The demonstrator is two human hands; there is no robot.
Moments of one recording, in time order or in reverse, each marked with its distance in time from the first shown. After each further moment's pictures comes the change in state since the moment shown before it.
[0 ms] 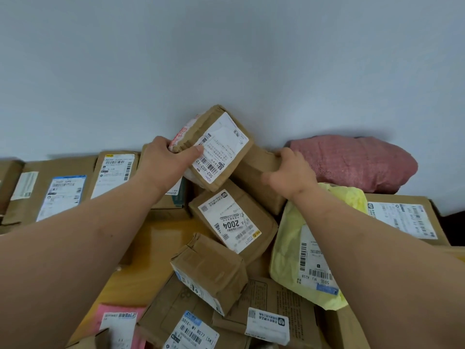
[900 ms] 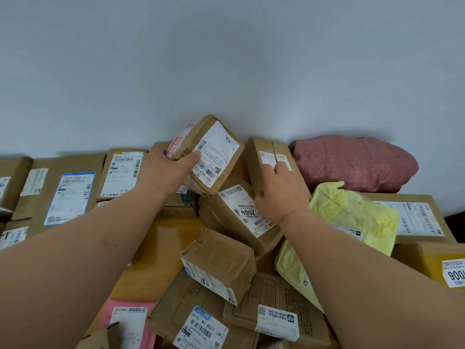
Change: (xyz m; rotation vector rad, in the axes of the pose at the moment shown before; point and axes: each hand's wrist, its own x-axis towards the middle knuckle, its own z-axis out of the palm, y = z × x) left_hand -0.006 -0.027 -0.010 0.008 0.055 -0.076; right_hand -0.041 -0.015 0.038 -0.455 0.146 -0.270
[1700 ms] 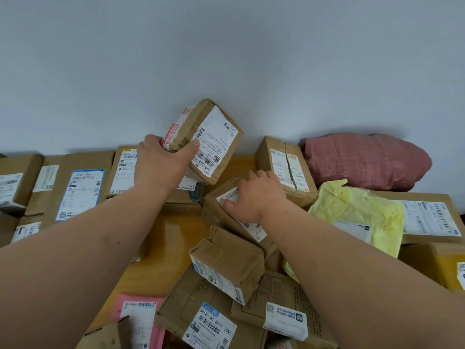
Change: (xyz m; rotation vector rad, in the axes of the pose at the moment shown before) left_hand 0.001 0.000 -0.014 0.037 0.144 0.054; right_hand 0.008 -0.054 -0.001 -0.190 -0.329 -0.207
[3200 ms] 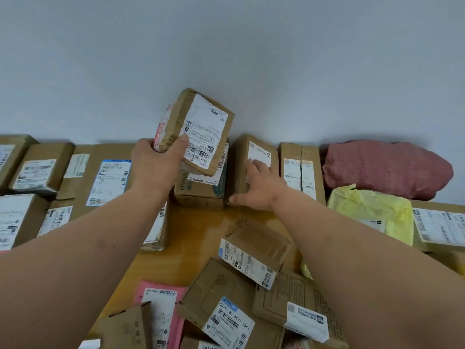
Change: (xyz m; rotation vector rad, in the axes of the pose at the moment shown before) left_hand -0.008 -0.030 -0.047 -0.319 0.122 -0.100; right_hand 0.017 -0.024 -0.008 0.430 -0.058 0.039
